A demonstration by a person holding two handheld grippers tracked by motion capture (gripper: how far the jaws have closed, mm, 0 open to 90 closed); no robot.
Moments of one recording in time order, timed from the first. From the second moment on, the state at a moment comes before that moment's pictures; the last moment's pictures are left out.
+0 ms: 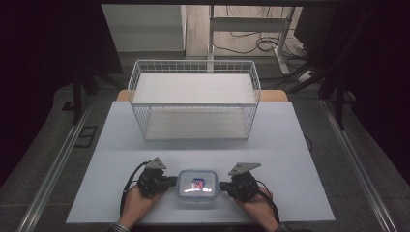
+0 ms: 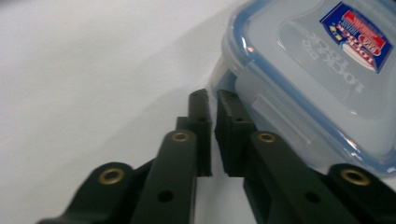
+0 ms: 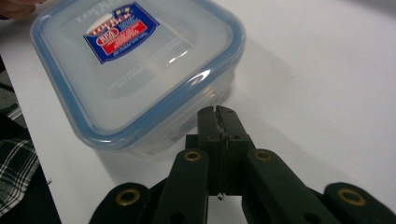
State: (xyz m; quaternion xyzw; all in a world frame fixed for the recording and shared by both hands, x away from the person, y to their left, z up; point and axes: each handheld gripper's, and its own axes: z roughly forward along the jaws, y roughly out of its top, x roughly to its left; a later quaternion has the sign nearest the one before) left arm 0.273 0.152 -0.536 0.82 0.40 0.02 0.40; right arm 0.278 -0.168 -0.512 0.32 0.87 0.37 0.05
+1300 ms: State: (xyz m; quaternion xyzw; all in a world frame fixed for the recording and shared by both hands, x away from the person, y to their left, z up) left arm 0.263 0.135 -0.527 0.81 0.37 -0.06 0.45; right arm 0.277 -0.149 -0.502 0.30 0.86 0.41 0.00
